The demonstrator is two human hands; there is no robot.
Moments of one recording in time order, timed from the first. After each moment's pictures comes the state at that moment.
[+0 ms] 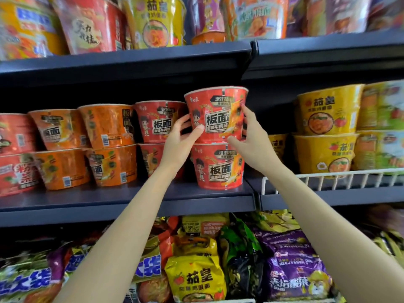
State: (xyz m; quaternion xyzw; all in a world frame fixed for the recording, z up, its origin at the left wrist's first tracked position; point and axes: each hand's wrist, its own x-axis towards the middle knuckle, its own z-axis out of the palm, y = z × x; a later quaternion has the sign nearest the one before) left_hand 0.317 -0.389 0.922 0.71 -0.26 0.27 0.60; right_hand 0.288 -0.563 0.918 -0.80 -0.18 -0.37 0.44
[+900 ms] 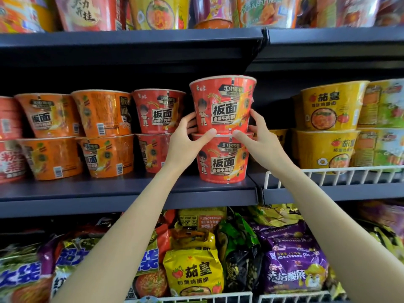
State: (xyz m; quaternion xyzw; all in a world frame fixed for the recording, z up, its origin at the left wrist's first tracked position) left_hand 0.320 -0.390 0.906 0.73 -0.27 0.31 0.55; right_hand 0.282 -0.567 0.904 -0.81 -0.15 -0.33 0.46
